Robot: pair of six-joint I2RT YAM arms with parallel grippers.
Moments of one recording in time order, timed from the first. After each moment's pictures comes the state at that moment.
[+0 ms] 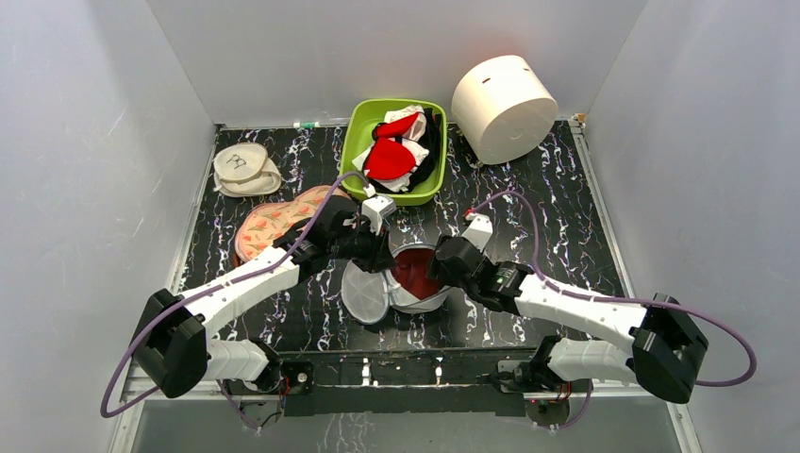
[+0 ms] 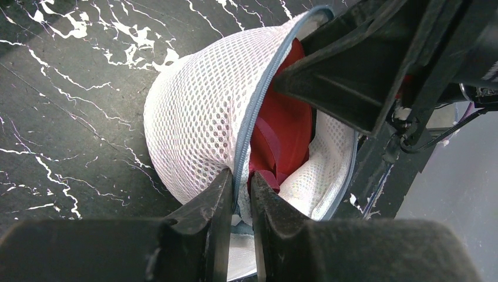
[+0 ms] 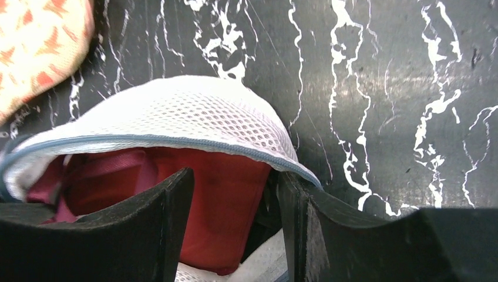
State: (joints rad) left arm -0.70 1.28 0.84 -0.26 0.40 -0.19; right arm 0.92 1.16 0.69 -0.31 0.49 0.93
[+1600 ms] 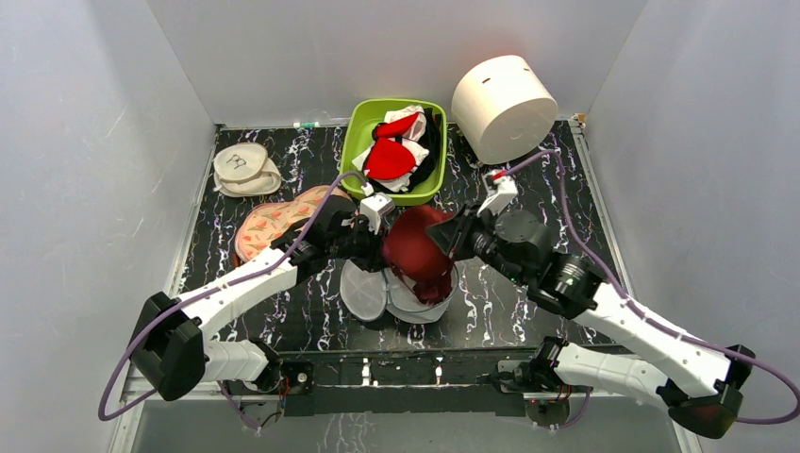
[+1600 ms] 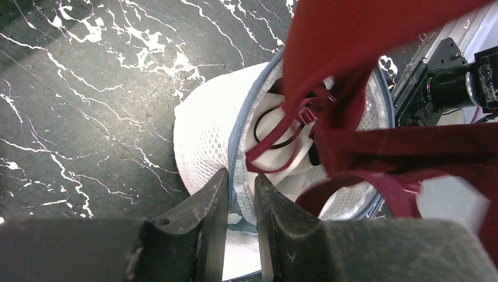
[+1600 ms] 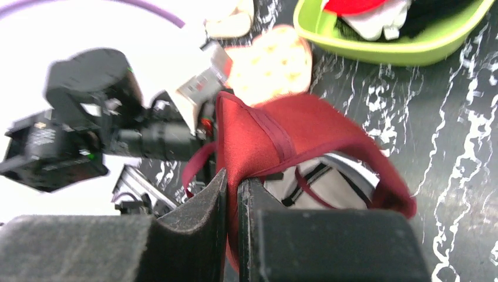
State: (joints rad) left arm -0.70 1.26 0.84 -0.26 0.37 -0.18; right arm 0.92 0.88 0.93 -0.33 0.21 0.70
